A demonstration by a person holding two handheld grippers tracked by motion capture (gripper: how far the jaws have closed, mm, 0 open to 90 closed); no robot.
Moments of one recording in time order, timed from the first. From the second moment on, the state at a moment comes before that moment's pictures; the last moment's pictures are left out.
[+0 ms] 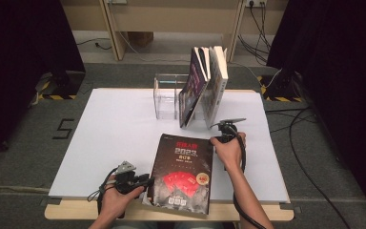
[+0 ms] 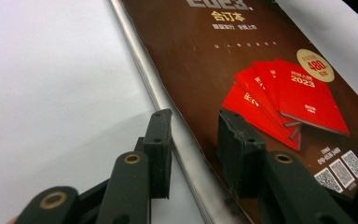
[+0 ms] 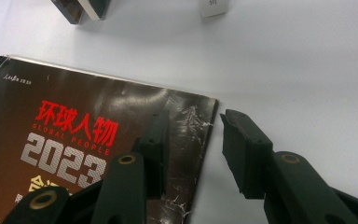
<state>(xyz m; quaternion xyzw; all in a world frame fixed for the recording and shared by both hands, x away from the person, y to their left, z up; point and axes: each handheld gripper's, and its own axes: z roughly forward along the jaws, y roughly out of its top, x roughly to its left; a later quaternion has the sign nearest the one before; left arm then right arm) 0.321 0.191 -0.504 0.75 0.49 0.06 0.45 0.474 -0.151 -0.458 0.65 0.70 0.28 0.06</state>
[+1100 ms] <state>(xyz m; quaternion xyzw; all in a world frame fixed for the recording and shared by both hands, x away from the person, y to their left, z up) 0.326 0.188 -0.505 0.76 0.47 0.11 0.44 0.497 -0.146 -0.467 0.64 0.70 0.29 0.06</state>
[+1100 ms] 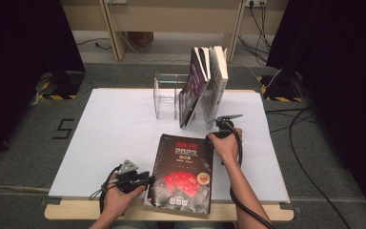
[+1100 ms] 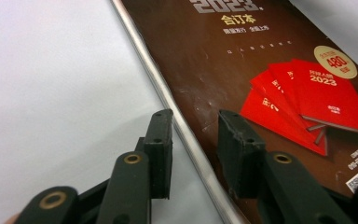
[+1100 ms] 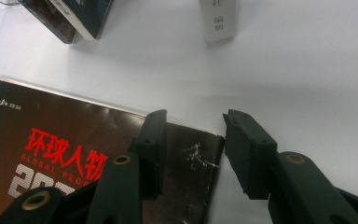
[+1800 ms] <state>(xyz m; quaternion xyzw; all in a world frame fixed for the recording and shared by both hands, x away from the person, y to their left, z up) 0.325 0.185 -0.505 0.76 0.47 0.12 0.43 0.480 -0.145 -0.470 0.65 0.69 0.31 0.02</state>
